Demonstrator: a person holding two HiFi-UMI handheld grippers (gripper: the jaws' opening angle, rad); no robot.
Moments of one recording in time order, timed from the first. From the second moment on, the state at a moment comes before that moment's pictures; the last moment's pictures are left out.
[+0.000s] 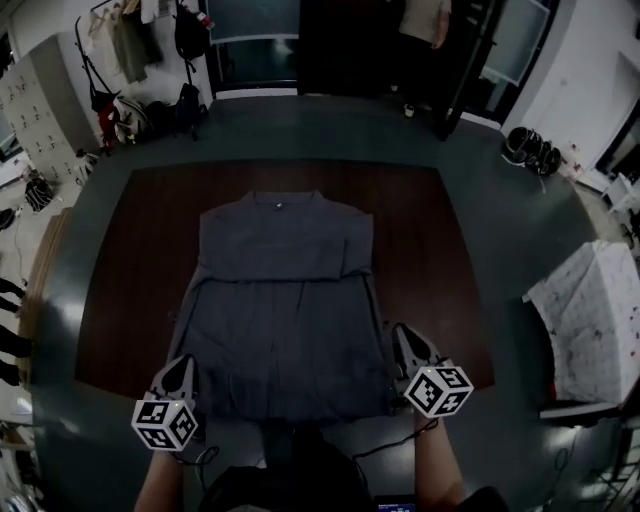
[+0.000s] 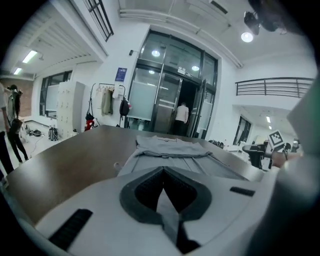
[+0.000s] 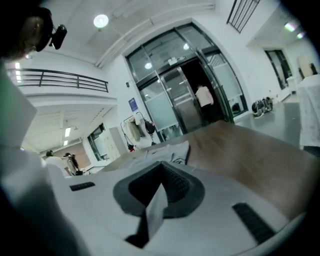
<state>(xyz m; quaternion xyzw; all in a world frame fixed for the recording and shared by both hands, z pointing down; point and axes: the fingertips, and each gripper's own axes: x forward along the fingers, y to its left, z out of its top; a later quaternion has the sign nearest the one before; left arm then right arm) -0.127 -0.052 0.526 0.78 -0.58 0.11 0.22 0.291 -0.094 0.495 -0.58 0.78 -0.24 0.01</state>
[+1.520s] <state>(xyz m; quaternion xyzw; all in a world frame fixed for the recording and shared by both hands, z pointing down) -0.206 0.076 0.927 0.82 -0.51 0.15 0.22 0.271 0.118 0.945 -0.55 0.74 -0.29 -0.25</state>
